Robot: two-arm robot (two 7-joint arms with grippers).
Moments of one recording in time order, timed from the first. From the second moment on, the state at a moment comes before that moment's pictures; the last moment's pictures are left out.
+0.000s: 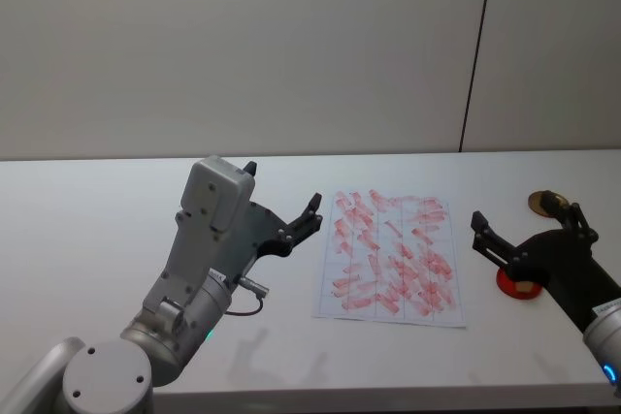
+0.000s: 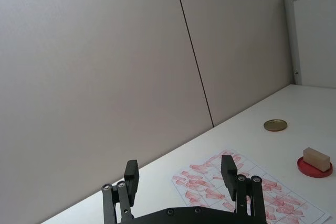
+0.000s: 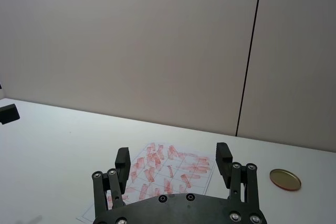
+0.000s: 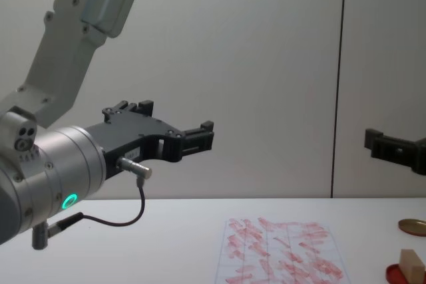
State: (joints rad) left arm -0.24 0.38 0.45 -1.63 -0.20 0.01 -0.01; right arm -0.01 0.34 -0.23 -1.77 0.29 0.03 0.07
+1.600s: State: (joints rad) left arm -0.24 0.38 0.45 -1.63 -0.20 0.01 -0.01; right arm -0.01 0.34 -0.23 -1.77 0.29 0.03 0.07
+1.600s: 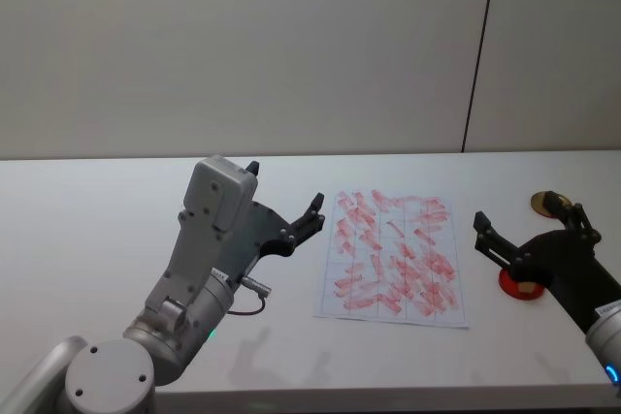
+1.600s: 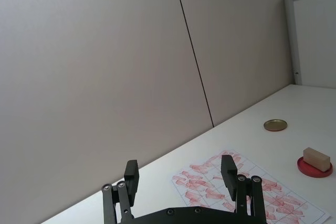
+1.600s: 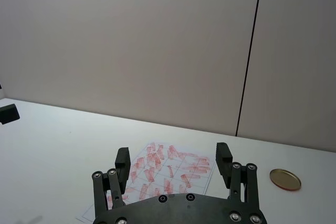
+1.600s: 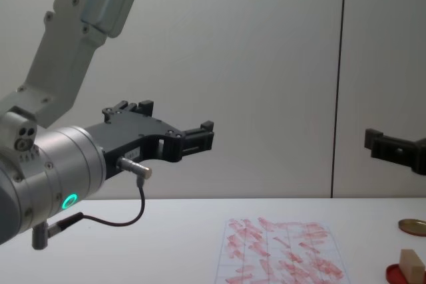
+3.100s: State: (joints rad) left arm -0.24 0.38 0.45 -1.63 -0.20 0.01 -0.01; right arm -0.01 0.34 -0.23 -1.77 0.29 0.04 0.07
